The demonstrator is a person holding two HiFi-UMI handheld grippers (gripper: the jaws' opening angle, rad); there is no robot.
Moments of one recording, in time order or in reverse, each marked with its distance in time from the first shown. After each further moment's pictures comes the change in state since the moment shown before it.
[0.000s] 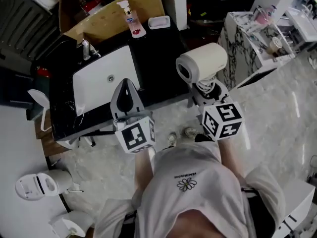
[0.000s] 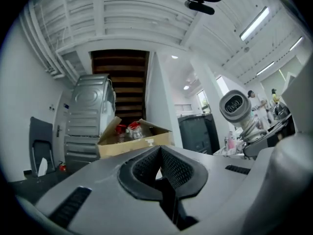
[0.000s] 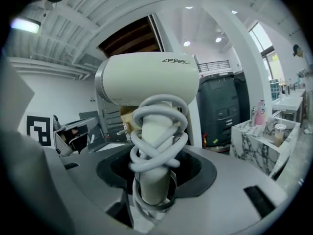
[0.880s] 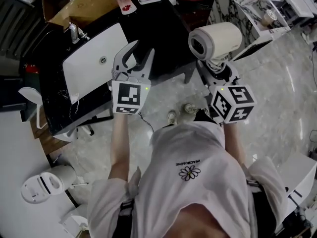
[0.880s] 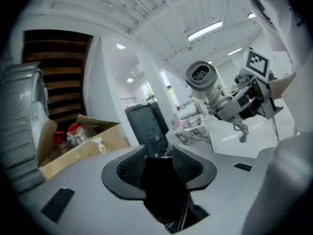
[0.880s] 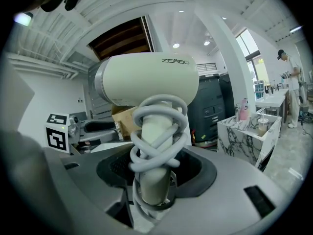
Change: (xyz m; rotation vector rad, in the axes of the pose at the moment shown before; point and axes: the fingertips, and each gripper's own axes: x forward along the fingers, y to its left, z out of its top) left arm 0.021 -0.068 -0.047 0.327 0.068 -0.684; right arm -0.039 0.005 -0.023 0.063 0.007 -0.154
